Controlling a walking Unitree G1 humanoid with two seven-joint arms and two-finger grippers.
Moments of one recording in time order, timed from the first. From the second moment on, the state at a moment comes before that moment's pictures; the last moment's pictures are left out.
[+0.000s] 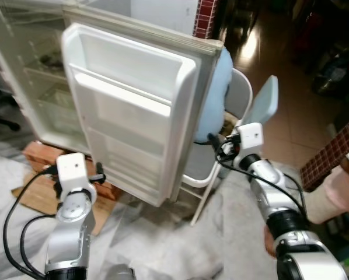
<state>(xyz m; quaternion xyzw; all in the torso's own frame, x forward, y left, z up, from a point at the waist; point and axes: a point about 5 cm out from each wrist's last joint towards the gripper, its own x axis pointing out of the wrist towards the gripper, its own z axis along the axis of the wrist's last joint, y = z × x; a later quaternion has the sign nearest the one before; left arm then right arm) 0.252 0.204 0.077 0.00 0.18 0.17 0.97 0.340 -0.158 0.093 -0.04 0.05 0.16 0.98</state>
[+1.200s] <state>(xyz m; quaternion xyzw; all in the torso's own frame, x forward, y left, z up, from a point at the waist) 0.232 0.243 0.058 -0.03 0.22 0.29 0.93 0.382 -0.058 0.162 0.02 -0.01 0.15 0.99</state>
